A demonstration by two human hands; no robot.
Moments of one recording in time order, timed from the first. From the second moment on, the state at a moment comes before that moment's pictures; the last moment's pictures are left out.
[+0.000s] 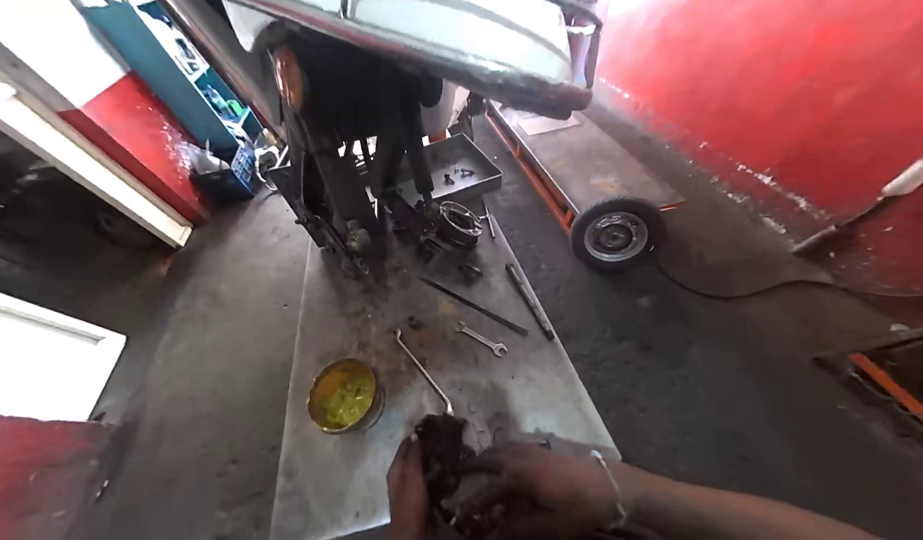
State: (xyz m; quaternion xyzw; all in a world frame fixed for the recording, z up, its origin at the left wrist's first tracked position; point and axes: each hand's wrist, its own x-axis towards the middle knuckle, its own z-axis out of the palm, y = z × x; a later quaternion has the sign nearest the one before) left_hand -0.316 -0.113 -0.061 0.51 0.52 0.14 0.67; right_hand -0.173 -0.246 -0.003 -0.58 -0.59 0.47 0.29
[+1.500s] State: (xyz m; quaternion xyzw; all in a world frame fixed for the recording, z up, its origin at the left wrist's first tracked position) left_hand 0.117 -0.068 -0.067 0.91 0.25 -0.19 0.28; right_hand 0.078 -0.311 -0.077 -0.53 0.09 0.32 0.78
